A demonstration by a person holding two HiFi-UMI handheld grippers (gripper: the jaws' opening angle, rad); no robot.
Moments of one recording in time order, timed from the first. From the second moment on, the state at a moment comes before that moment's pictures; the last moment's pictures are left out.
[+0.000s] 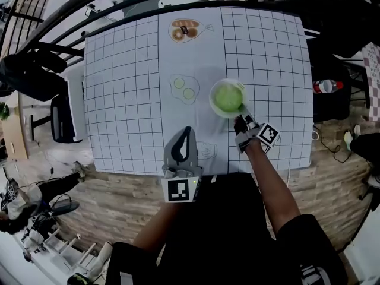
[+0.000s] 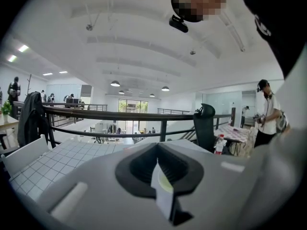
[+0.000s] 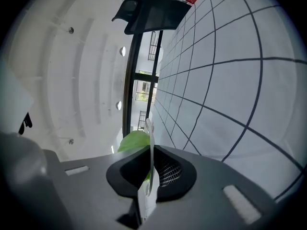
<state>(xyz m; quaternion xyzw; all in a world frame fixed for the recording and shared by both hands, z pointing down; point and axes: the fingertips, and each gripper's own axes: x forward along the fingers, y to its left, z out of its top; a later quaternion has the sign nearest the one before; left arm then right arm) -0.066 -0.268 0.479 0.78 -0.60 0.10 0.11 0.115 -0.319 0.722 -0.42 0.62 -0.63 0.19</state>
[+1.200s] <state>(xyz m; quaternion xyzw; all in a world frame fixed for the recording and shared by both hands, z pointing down) -0.066 -0.276 0.492 0.78 -0.60 0.13 0.12 0.104 -0.330 0.757 -0.42 0.59 -0.67 0.18</state>
